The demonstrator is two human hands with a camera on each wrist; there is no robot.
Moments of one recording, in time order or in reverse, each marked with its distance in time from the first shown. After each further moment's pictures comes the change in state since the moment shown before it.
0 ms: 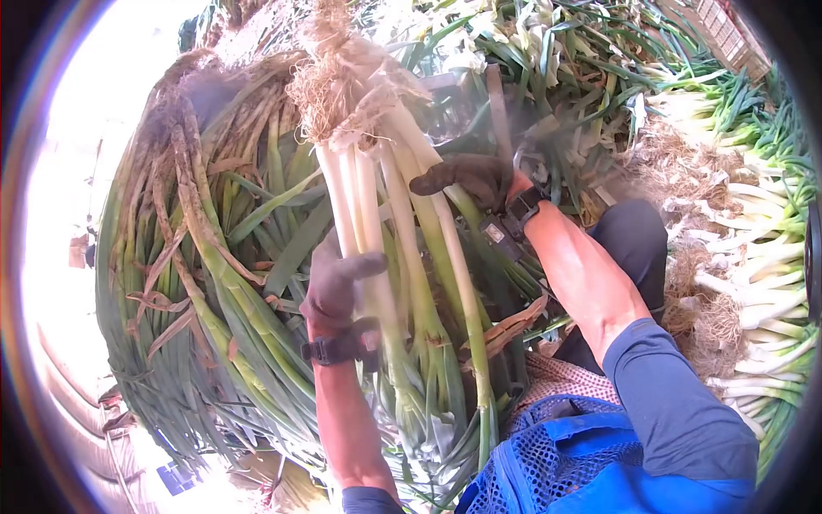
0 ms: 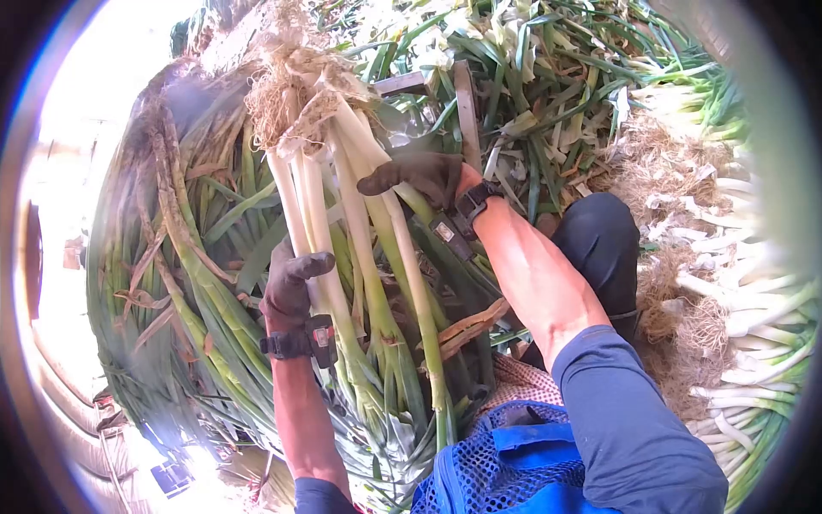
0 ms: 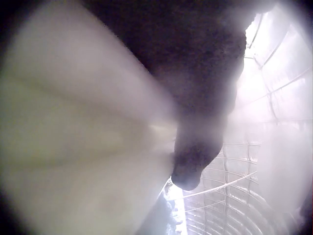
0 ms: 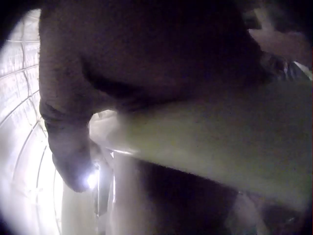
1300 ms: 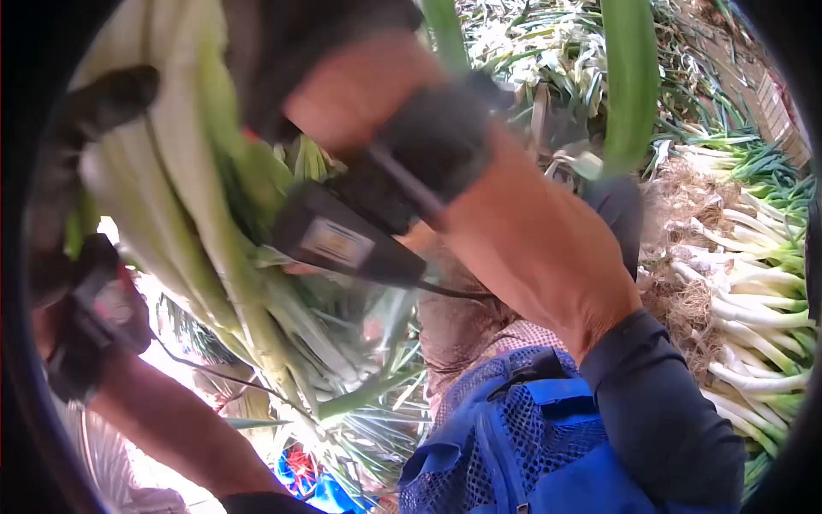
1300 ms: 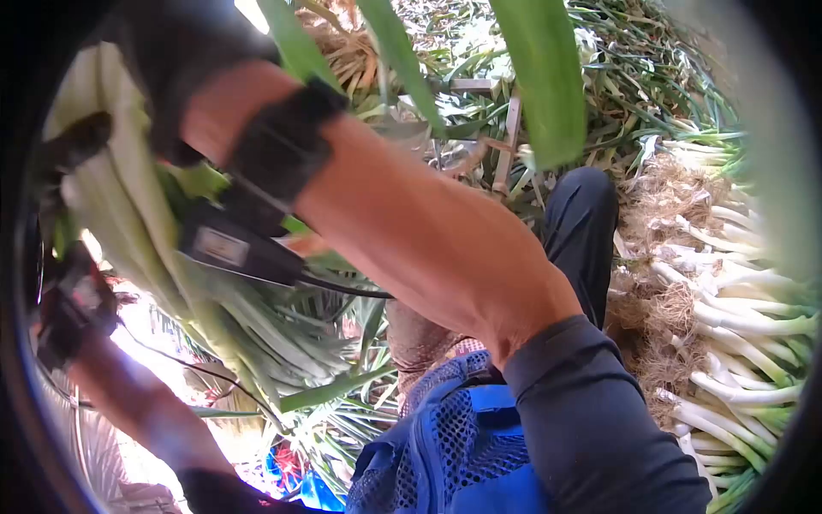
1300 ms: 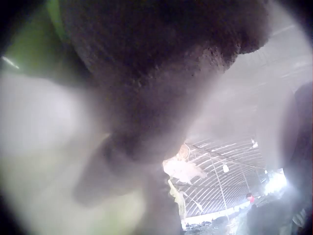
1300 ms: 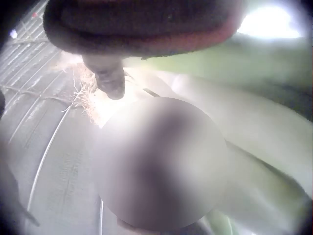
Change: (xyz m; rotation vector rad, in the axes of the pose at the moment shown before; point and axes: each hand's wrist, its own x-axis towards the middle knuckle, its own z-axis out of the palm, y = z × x) left_hand -0.326 0.305 0.067 0.906 0.578 0.599; right_hand -0.189 -0.240 0.245 0.278 -0.243 -1.143
